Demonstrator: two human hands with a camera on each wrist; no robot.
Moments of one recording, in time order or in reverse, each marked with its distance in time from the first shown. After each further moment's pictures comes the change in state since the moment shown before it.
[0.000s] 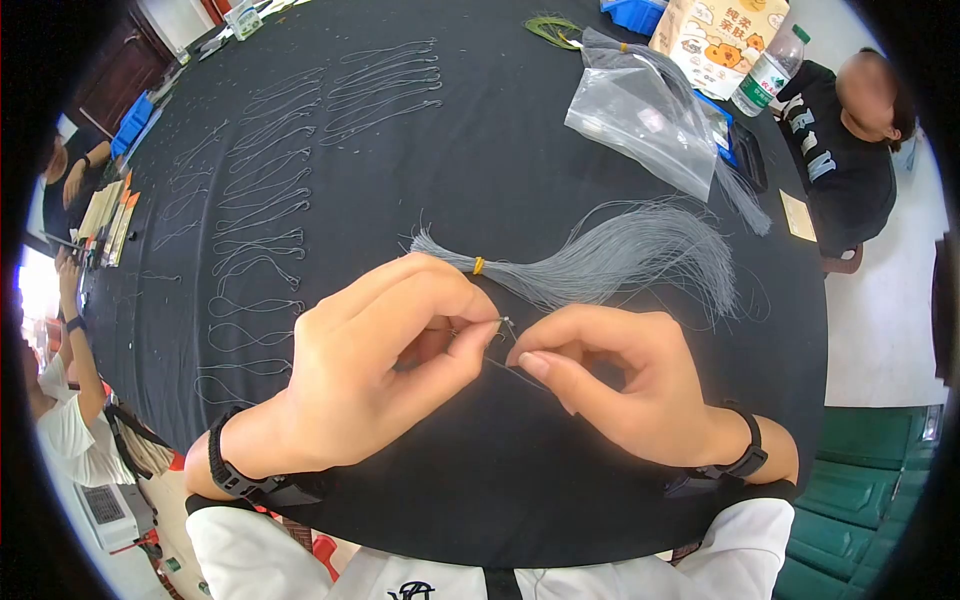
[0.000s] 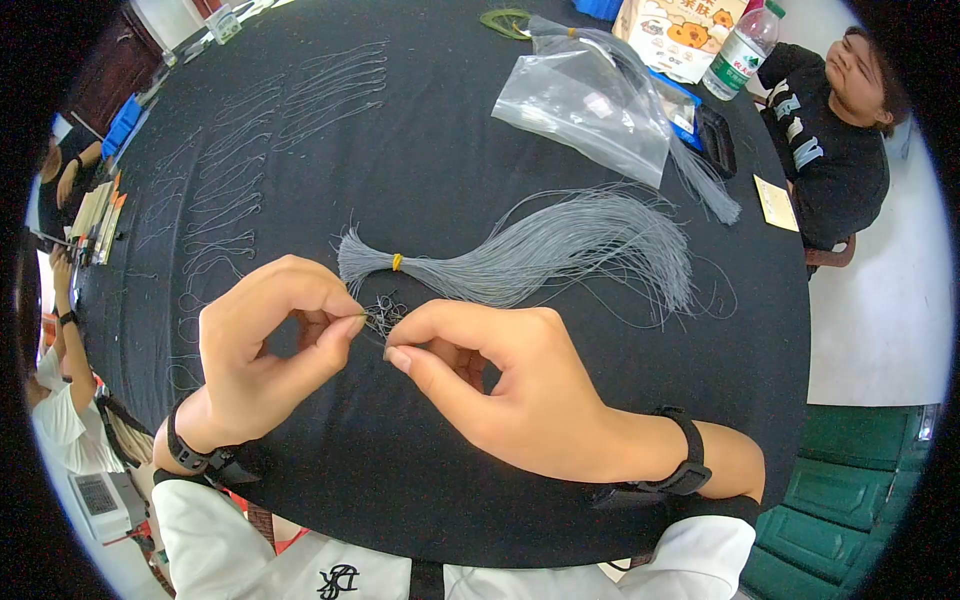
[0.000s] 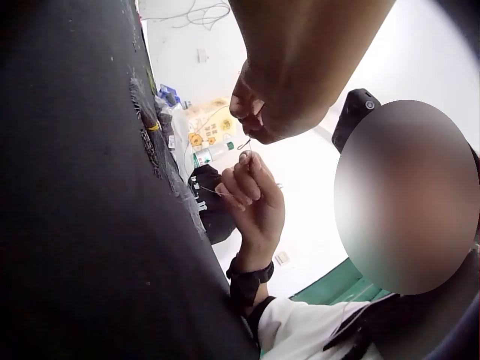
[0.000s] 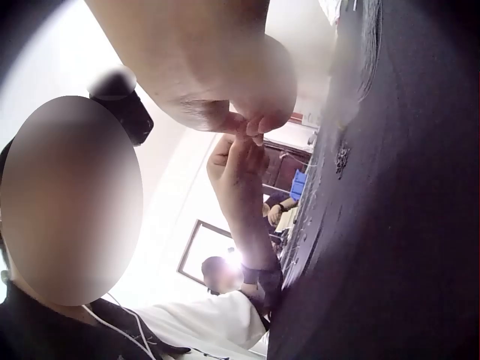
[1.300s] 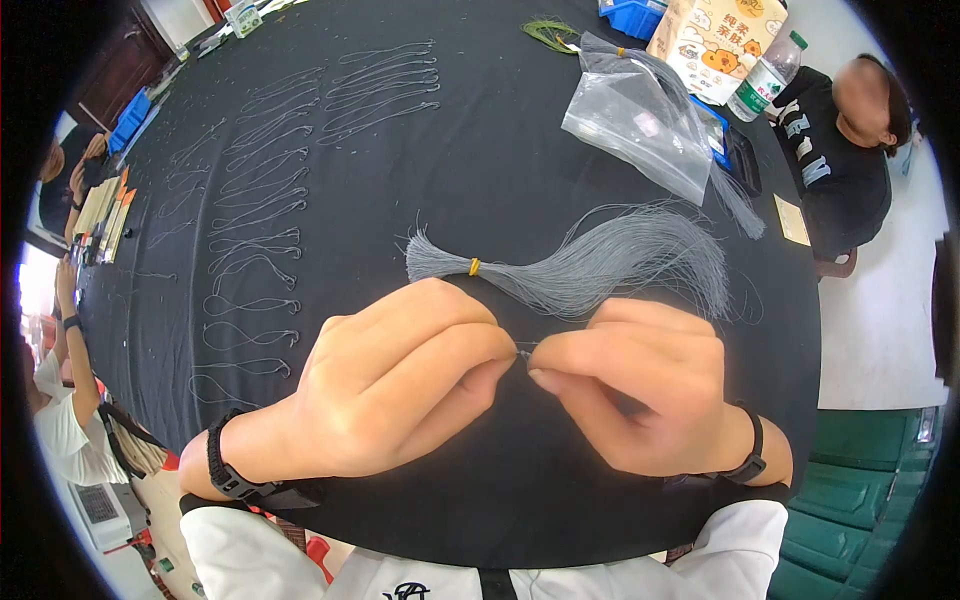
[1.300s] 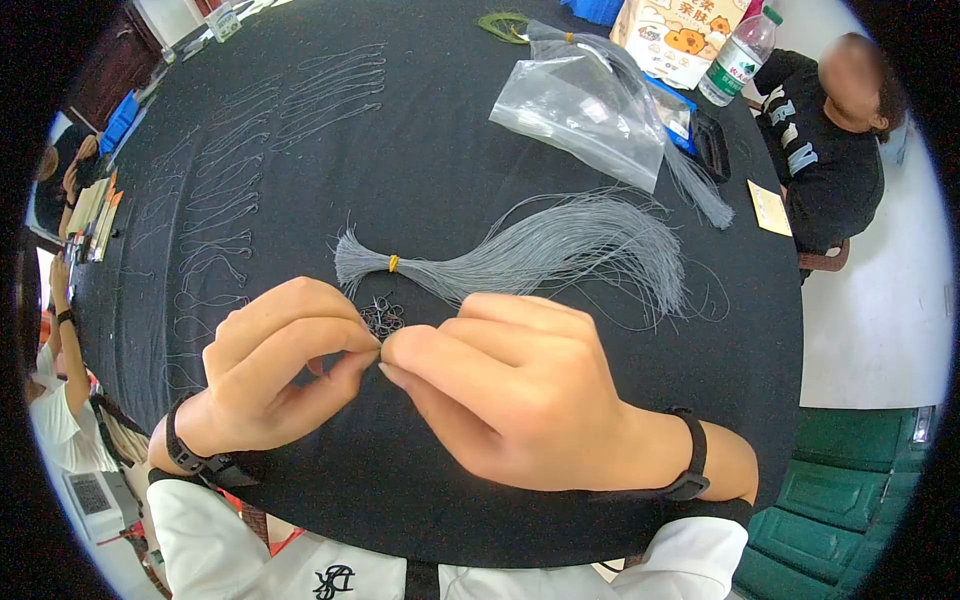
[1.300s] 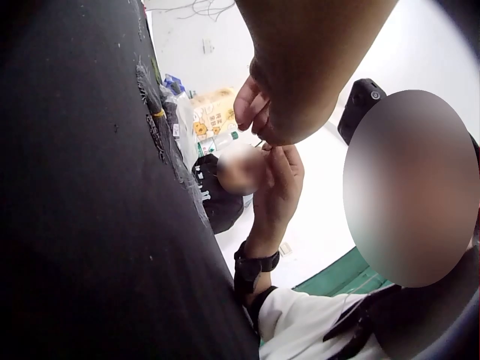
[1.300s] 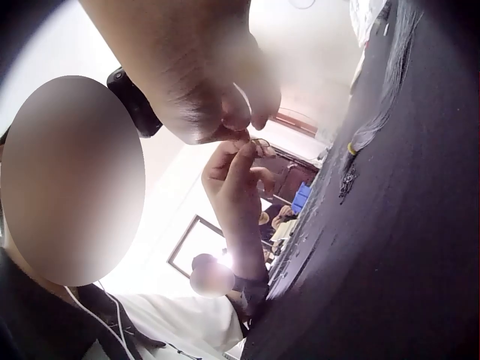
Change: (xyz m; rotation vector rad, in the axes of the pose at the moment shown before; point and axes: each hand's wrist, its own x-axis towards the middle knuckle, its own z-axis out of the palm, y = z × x) left_hand 0.000 -0.003 0.008 0.080 0.048 0.329; right_hand 0.006 -0.016 -0.011 -0.591 0.040 -0.563
